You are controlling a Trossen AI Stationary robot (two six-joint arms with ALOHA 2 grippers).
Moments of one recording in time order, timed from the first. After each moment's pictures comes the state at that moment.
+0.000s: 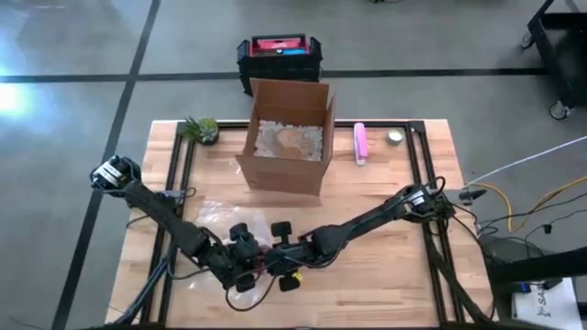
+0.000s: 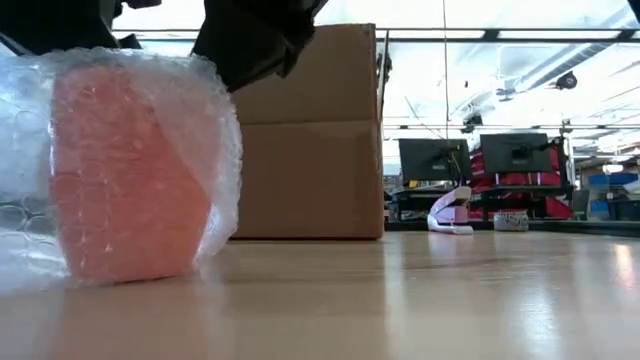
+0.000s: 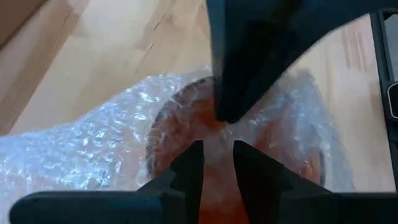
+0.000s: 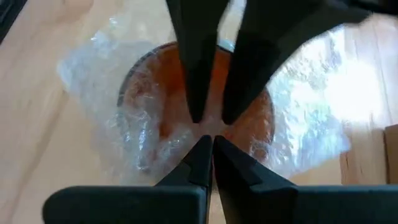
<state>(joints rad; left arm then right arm) -0.66 1.58 0.91 -0.34 -0.46 -0.79 0.36 2.28 1.90 -0.54 0.25 0.01</state>
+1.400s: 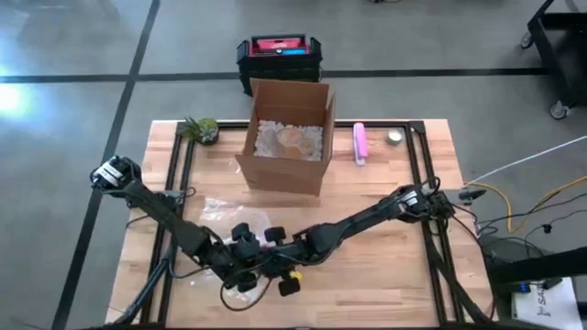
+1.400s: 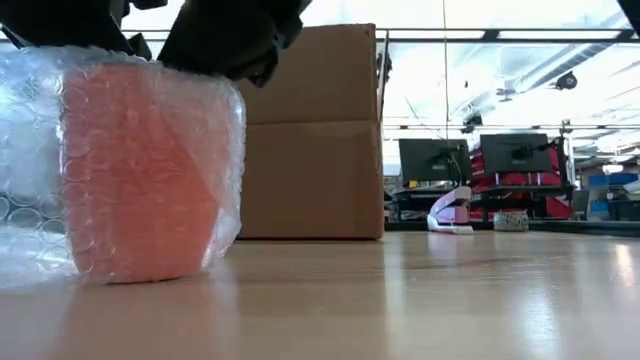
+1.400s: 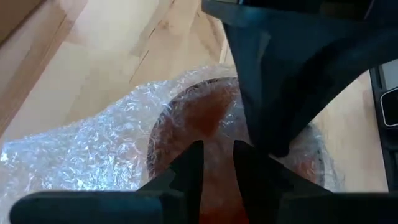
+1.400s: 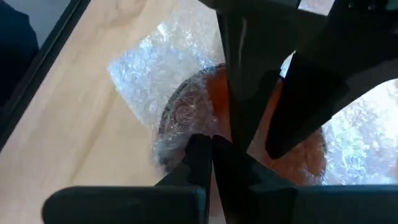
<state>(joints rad) -0.66 1.54 0.91 -0.29 -0.47 -0.77 0.33 2.35 1.94 -0.56 0.08 -0.04</state>
